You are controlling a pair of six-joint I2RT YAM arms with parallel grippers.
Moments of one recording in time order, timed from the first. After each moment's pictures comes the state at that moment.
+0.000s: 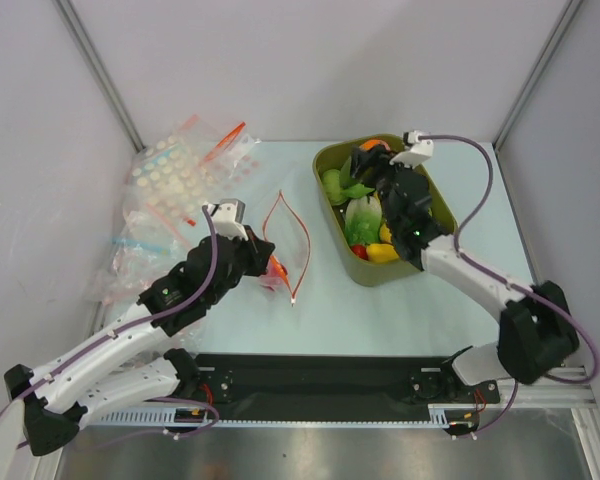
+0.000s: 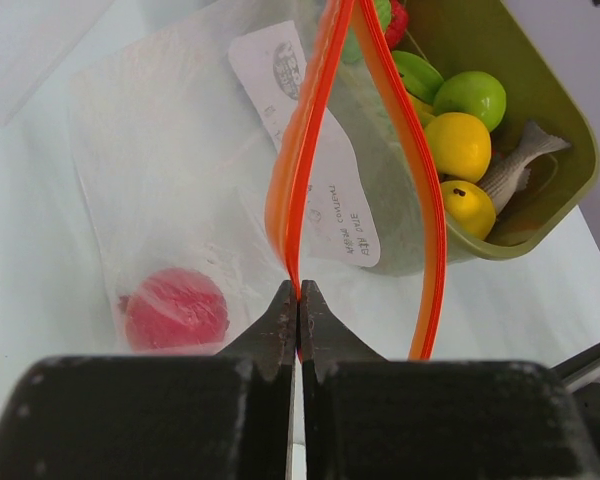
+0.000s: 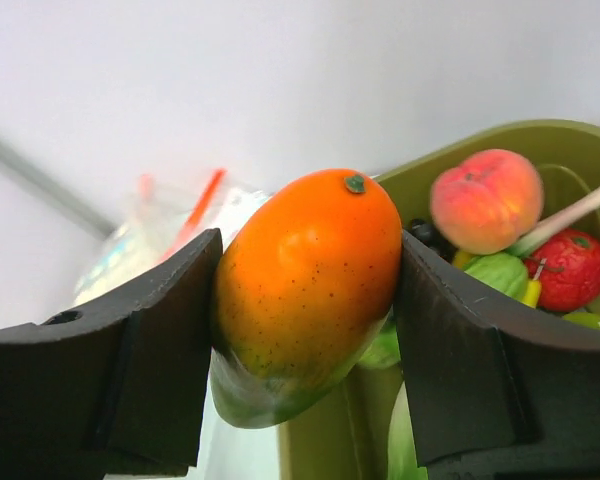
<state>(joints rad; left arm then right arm) -0.84 0.84 0.81 -0.30 -0.35 -0.56 0.54 1.49 1.06 0.55 0.43 0.41</state>
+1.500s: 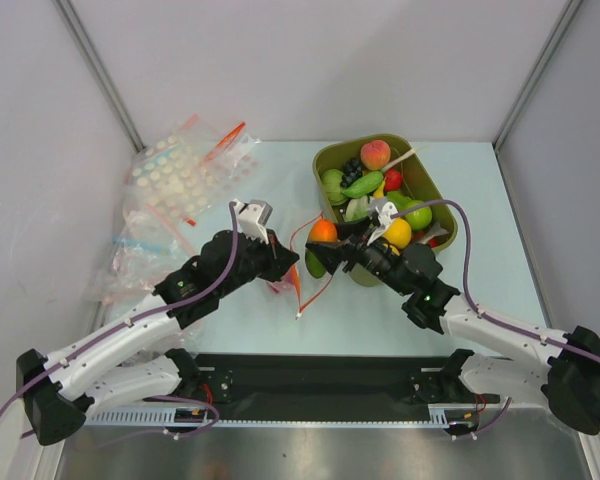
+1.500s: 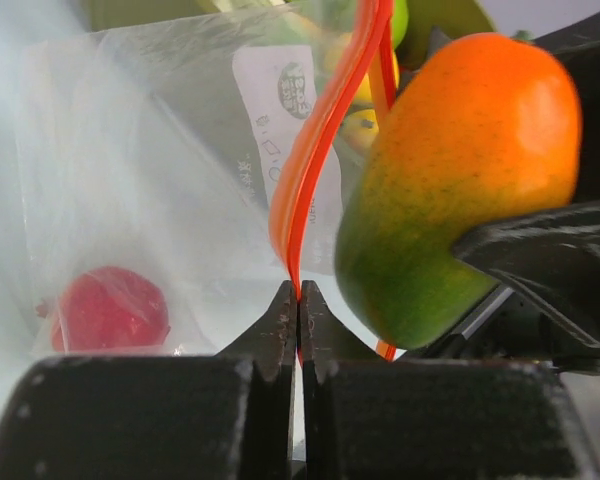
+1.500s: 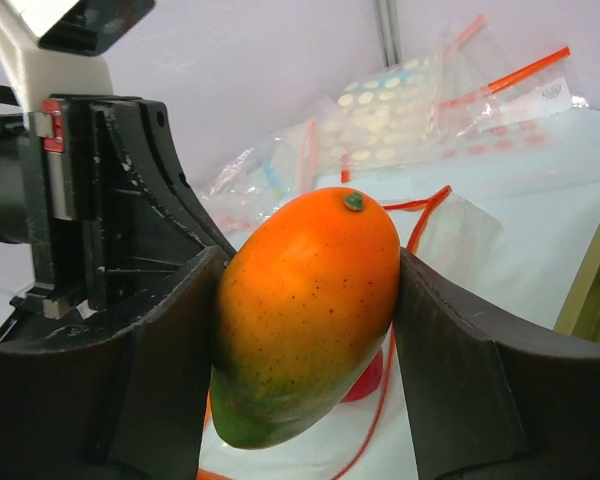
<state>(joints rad) -0.84 0.94 0.81 -0.22 -0.08 -0.53 0.83 1.06 0.59 0.68 -0.11 0.30</state>
